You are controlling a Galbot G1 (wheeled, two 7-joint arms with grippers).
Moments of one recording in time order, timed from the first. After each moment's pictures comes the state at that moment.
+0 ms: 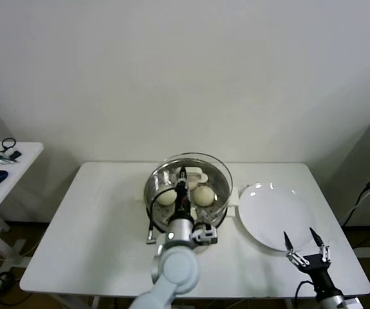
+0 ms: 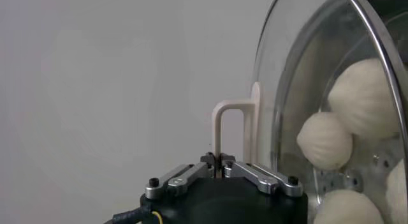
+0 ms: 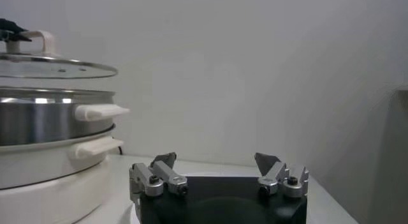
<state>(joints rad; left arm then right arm) 1.04 -1.49 0.11 -1.85 1.59 0.66 0.23 -1.65 1.13 0.65 1.72 0.42 0.41 -0.14</state>
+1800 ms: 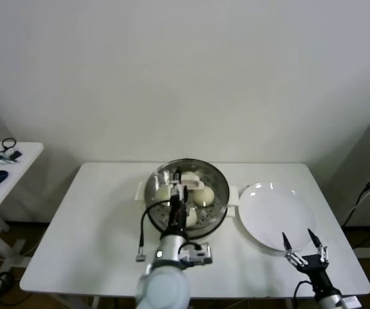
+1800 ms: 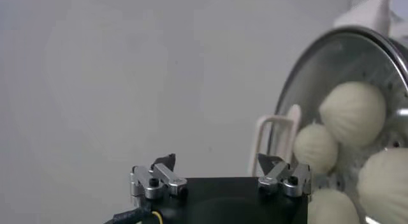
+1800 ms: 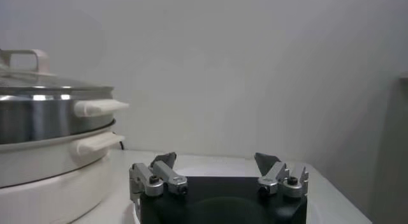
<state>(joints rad) 1.15 -1.39 0.13 -2.02 1.43 0.64 0.15 -1.65 1.12 0.64 1.73 0.45 0.36 -0.12</state>
